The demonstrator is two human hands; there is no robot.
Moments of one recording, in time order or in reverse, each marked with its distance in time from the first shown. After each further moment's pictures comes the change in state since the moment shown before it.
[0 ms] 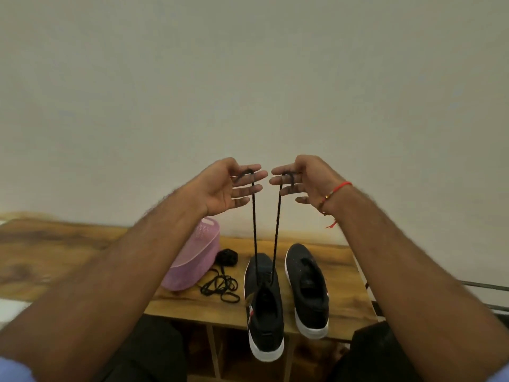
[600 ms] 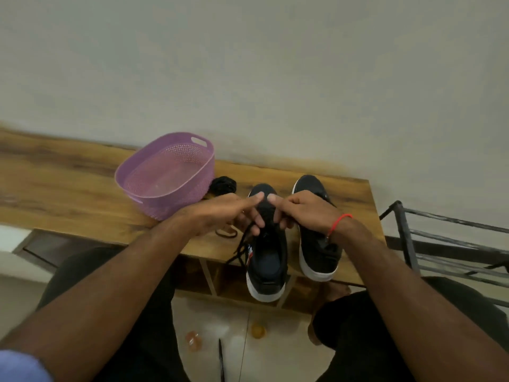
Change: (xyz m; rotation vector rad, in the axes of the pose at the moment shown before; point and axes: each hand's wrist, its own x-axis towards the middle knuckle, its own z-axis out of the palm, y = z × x) left_hand 0.063 -0.200 -0.050 0.653 -0.218 -0.352; right_hand 0.033 0.197 0.035 -0.507 -0.264 0.126
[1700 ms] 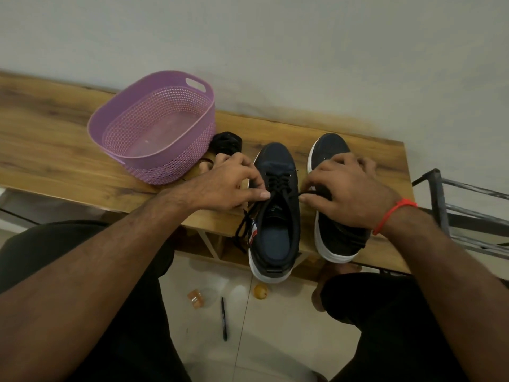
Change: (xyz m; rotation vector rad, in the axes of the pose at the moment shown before) left_hand 0.035 -0.037 -0.003 0.619 0.229 0.184; right_hand 0.007 0.030 -0.007 -0.839 0.023 -0.063
